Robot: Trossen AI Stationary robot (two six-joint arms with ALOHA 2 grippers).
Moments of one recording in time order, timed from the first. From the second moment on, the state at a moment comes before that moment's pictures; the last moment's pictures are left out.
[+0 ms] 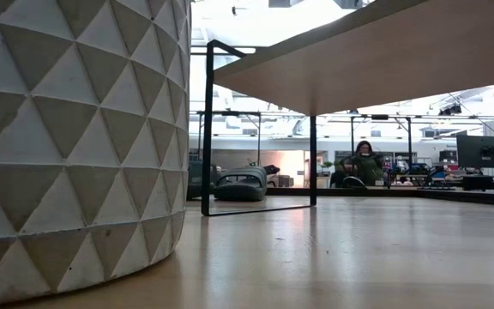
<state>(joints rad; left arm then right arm) 0.37 1.57 1.86 -0.96 0.26 0.39 -0.05 1.04 1.11 -0.98 -0.50 0.75</state>
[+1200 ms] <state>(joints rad) 0.37 1.57 1.86 -1.02 0.26 0.39 0.01 1.27 1.11 -0.97 -0.71 0.47</state>
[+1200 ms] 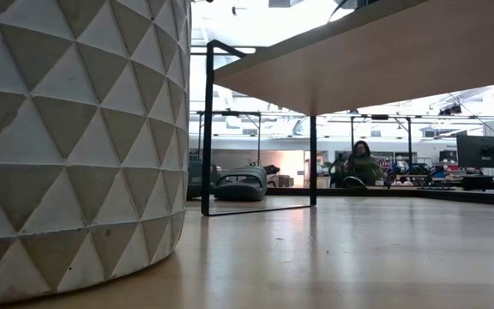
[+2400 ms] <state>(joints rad) 0.37 1.57 1.86 -1.05 0.26 0.47 0.41 1.21 1.11 -0.66 -0.18 1.31</state>
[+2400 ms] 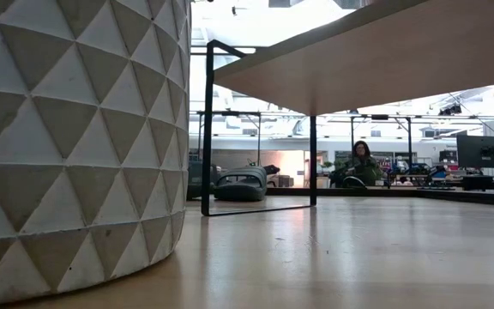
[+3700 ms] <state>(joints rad) 0.37 1.57 1.86 -1.08 0.28 0.49 0.80 1.21 0.98 -0.45 0.24 1.80</state>
